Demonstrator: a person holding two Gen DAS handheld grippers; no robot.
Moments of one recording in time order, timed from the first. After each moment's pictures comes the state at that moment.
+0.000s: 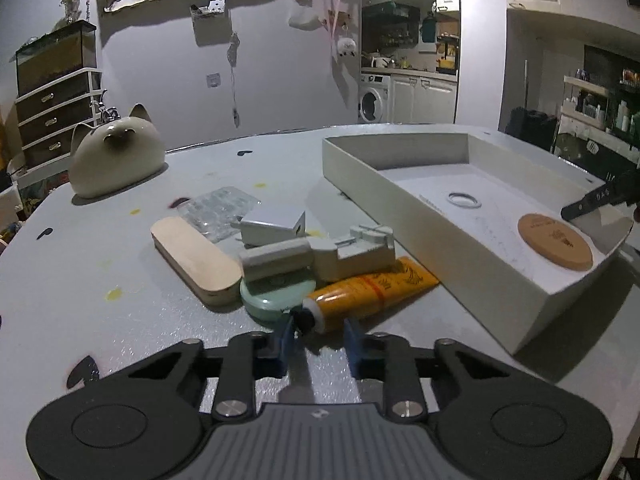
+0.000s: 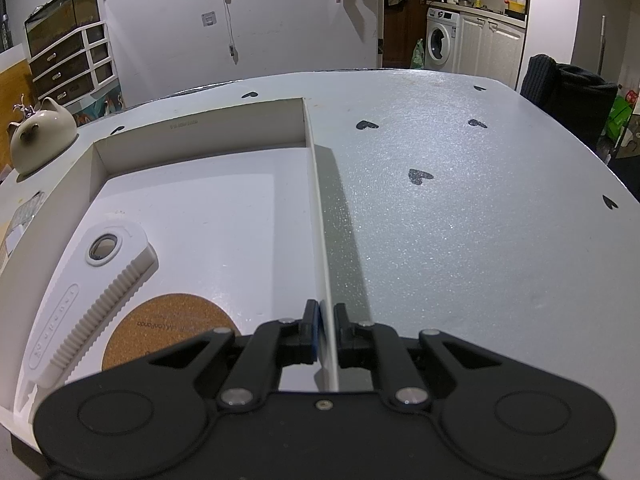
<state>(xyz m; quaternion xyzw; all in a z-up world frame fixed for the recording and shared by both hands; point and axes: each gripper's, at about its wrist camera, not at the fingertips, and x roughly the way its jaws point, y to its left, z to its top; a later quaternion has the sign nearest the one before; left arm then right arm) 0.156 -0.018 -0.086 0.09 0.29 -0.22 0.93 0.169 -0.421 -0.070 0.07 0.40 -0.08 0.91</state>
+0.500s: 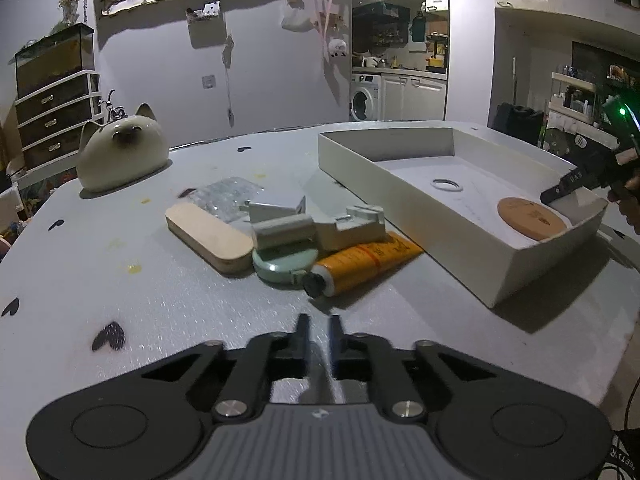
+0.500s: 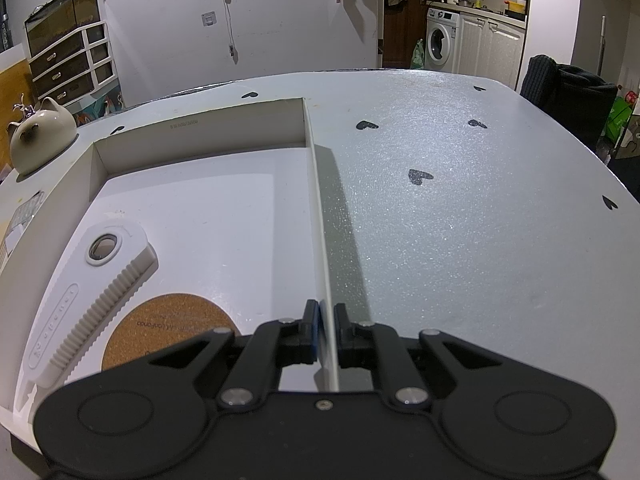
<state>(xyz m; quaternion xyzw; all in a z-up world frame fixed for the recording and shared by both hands) 0.128 0.006 -0.083 0.09 0.29 -0.23 0.92 0.169 -0.421 -0.070 0.07 0.40 -0.08 0.91</state>
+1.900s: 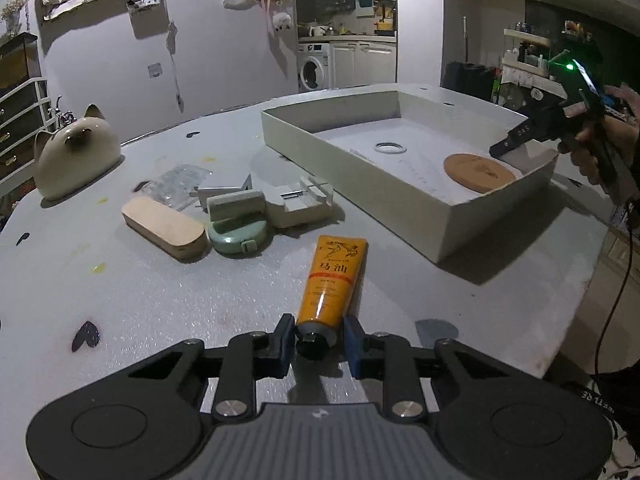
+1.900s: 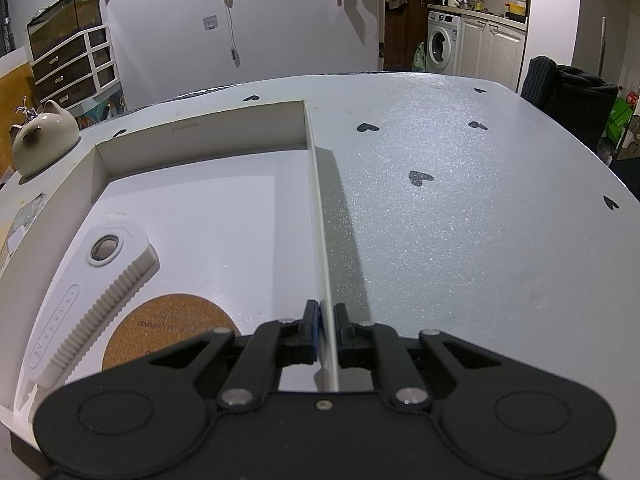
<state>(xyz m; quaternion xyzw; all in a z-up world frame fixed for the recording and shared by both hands) 0.113 -0.005 -0.076 0.14 0.33 -0.29 0.89 0.168 -0.420 -0.069 0.07 0.40 -0.08 0.91</state>
